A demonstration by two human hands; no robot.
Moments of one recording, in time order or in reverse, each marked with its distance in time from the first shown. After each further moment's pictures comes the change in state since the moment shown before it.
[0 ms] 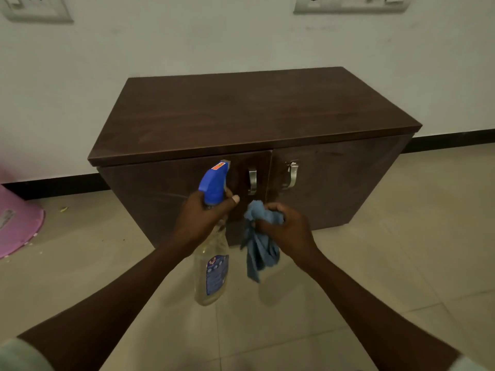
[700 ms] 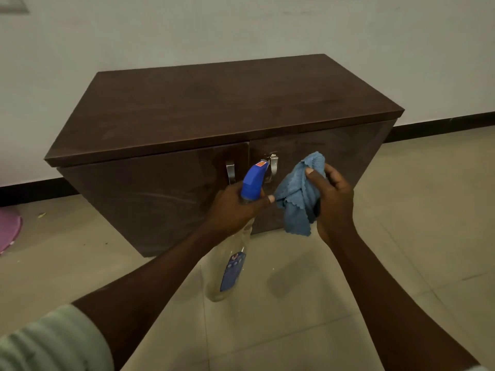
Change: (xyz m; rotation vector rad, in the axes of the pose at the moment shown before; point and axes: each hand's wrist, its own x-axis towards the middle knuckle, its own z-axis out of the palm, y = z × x) left_hand 0.032 -0.005 0.081 0.234 -0.156 0.074; right_hand 0.023 -0.003 -0.081 0.539 0.389 0.123
